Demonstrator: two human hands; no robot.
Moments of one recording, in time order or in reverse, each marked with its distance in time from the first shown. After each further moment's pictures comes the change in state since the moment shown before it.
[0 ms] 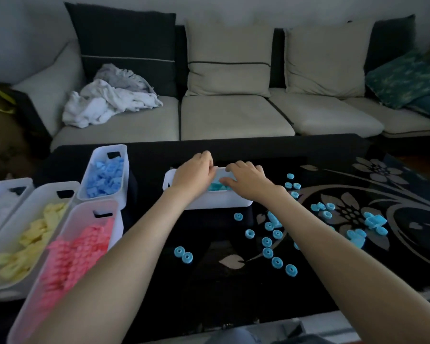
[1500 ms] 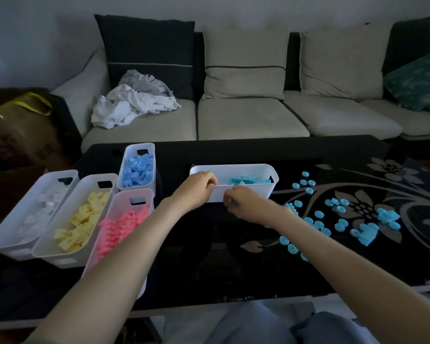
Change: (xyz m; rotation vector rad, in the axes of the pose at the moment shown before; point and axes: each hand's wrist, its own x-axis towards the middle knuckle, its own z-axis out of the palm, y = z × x) left_hand -0.056 -0.040 -0.017 -0.165 -0.206 -0.059; right_hand -0.051 -0.055 0.019 0.151 -0.149 -0.213
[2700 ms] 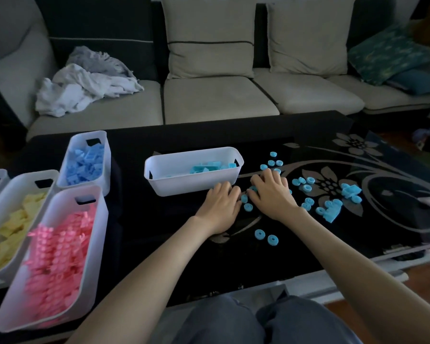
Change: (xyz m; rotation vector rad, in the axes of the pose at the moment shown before) left_hand 0.005 0.073 0.123 0.243 -0.056 0.357; right_hand -0.064 0.121 0.025 -0.271 0.331 0.334
